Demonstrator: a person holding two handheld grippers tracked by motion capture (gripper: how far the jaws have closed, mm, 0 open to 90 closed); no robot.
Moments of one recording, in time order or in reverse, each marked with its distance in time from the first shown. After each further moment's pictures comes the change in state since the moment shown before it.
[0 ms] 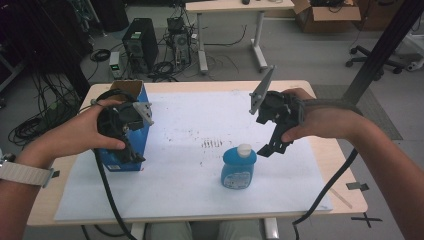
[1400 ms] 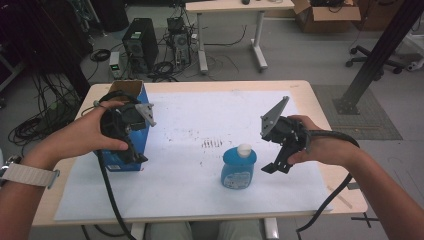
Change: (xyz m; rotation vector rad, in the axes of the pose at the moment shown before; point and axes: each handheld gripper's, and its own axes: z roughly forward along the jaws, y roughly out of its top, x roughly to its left) left arm 0.000 0.003 0.007 -0.012 0.006 0.006; right arm 0.002 -0.051 0.055 -0.096 -0.016 0.021
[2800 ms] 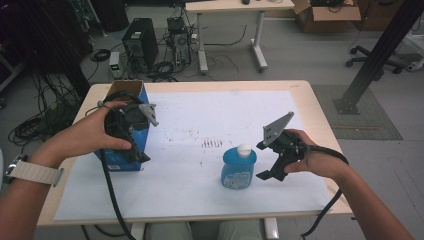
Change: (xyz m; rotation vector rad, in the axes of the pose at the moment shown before) left arm 0.004 0.002 0.008 -0.004 -0.003 -0.003; right arm -0.007 -0.034 0.043 -0.185 0.035 0.016
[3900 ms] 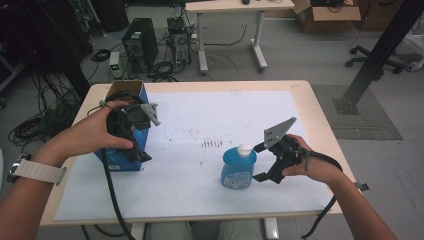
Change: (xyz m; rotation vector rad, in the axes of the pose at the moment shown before) left arm 0.002 0.002 0.003 0.001 -0.003 0.002; right arm -0.004 -0.016 0.017 -0.113 0.017 0.019
